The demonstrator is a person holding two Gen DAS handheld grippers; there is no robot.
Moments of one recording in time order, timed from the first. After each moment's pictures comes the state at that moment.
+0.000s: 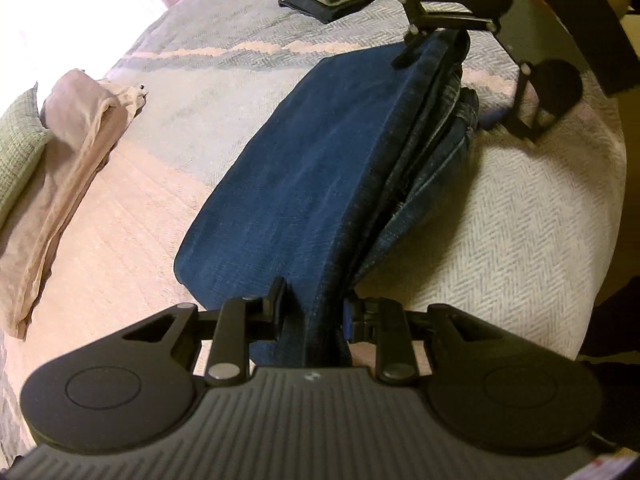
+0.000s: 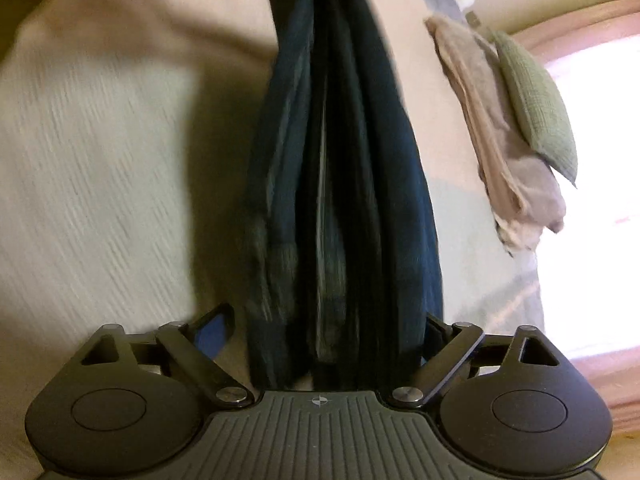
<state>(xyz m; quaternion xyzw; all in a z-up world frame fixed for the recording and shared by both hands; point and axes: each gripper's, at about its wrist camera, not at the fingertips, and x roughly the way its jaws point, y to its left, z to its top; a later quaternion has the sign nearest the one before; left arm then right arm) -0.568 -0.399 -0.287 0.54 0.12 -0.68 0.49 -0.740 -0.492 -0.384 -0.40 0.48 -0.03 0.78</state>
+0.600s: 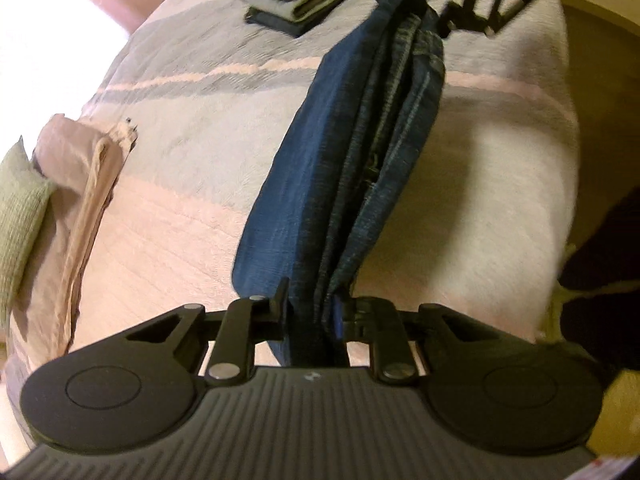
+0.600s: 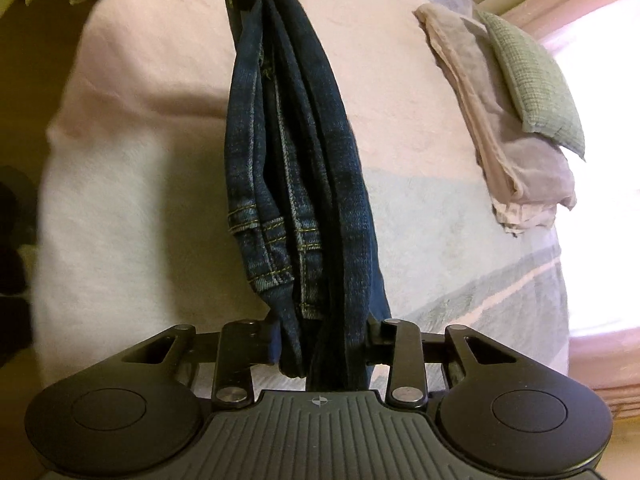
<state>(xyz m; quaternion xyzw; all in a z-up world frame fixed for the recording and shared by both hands) -0.568 -0.386 -0.212 0.60 0.07 -0.68 0.42 -0.737 -0.483 -0.243 -0.33 0.53 0.02 0.78</state>
